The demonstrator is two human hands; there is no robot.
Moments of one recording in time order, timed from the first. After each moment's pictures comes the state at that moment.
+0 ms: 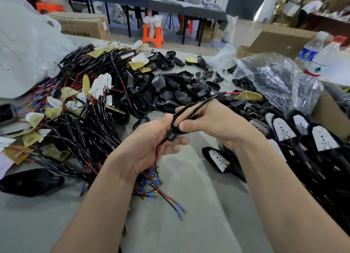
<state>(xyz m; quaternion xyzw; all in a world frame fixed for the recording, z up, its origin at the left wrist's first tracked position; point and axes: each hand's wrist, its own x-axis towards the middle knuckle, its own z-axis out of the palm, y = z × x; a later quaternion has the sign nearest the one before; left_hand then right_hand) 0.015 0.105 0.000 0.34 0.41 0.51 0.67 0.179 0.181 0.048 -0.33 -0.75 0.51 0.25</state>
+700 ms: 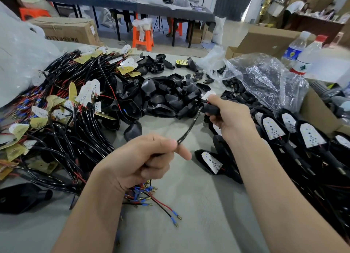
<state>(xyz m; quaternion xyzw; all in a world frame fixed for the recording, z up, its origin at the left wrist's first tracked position) 0.003 0.086 0.004 0.48 0.34 0.38 0.72 0.206 0.217 0.036 -0.54 -0.37 0.55 0.52</state>
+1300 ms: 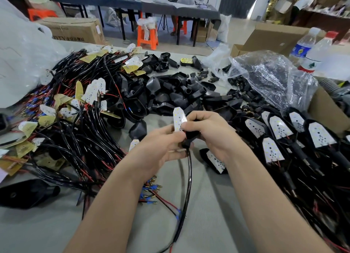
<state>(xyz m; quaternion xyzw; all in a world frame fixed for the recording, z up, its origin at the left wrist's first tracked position) 0.035 0.115 -0.013 0.36 0.44 0.50 0.65 0.182 0.177 0.018 -0.42 -0.59 0.60 0.33</state>
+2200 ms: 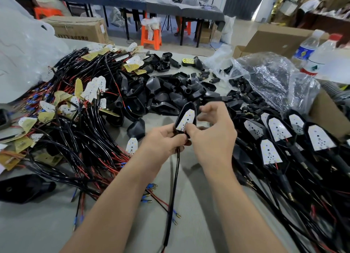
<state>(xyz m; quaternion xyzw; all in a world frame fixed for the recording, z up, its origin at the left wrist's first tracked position) 0.049 0.117 -0.020 0.41 0.47 0.55 0.56 0.173 0.150 -0.001 -0.51 -0.61 0.27 0.54</state>
